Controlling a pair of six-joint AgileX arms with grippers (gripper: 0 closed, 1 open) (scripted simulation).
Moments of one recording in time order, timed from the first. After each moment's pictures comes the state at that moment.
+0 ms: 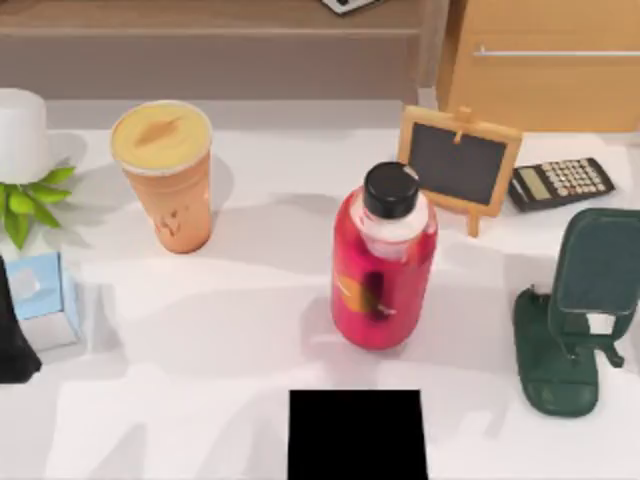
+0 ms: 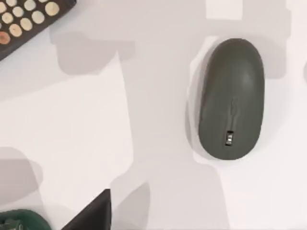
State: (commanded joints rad) left arm 0.00 0.00 0.00 0.00 0.00 0.00; right arm -0.16 1.61 1.30 -0.92 0.00 0.17
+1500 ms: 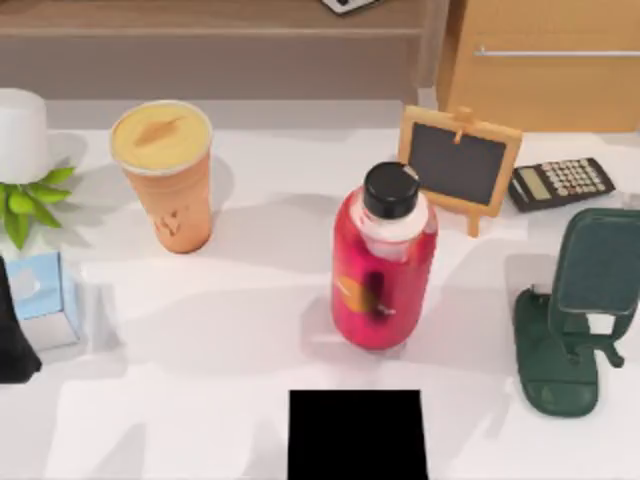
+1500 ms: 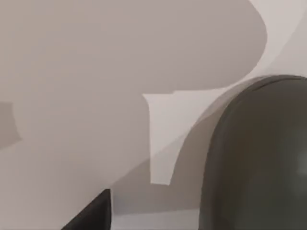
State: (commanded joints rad) left arm 0.00 0.00 0.00 0.00 0.00 0.00; right arm -0.20 2.17 1.47 -0.88 0.01 0.22
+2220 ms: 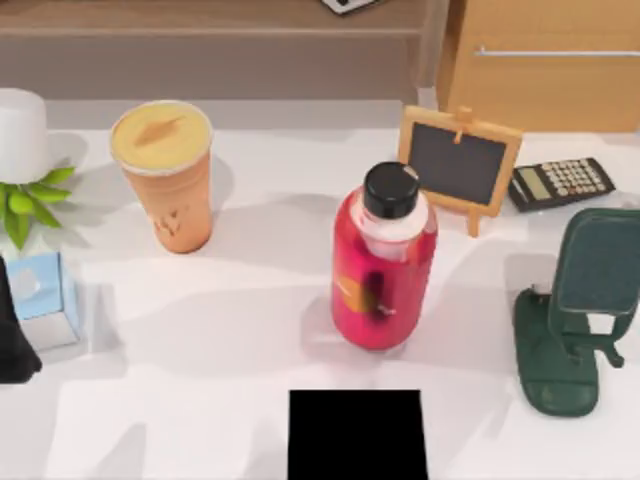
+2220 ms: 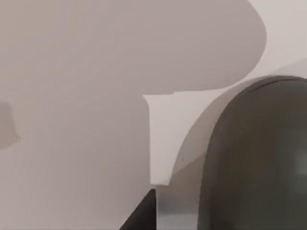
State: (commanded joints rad) left arm 0.00 0.00 0.00 0.00 0.00 0.00; right arm -0.20 2.17 1.47 -0.88 0.01 0.22
